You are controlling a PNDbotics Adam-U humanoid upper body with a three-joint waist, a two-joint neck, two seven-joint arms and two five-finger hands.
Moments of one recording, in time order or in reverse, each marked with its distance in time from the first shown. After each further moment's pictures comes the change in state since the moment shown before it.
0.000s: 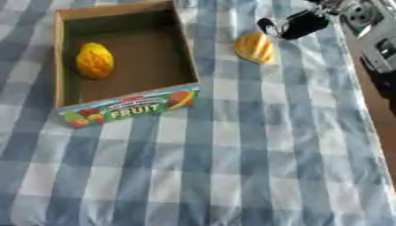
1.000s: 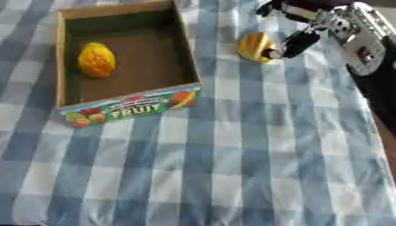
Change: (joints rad) left arm 0.000 0.000 0.000 0.000 0.000 0.000 0.000; right arm -0.059 0.056 0.036 0.210 0.133 -0.046 0.048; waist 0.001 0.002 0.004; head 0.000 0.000
